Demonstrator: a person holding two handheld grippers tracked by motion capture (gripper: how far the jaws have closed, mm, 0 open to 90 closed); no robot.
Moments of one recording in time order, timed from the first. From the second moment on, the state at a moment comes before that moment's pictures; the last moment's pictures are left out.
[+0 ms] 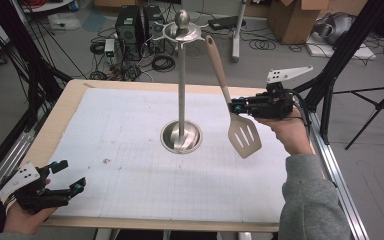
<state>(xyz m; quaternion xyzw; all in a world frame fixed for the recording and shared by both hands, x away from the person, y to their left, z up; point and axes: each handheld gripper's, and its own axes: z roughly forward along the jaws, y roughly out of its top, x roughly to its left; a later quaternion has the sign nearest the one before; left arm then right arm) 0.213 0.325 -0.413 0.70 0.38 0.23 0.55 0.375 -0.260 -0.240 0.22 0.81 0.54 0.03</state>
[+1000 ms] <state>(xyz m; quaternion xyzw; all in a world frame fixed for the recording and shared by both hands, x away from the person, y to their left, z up) 0.208 0.329 -0.413 0.70 0.39 0.24 0.55 0.393 -0.243 -0.253 0.22 0.81 0.54 0.02</state>
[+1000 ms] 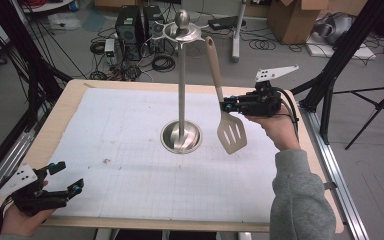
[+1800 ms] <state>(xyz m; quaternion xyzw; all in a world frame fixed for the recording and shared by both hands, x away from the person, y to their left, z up) 0.201 0.332 -0.413 0.70 0.39 0.24 0.55 0.398 -0.239 -0.257 0.22 0.81 0.54 0.03</state>
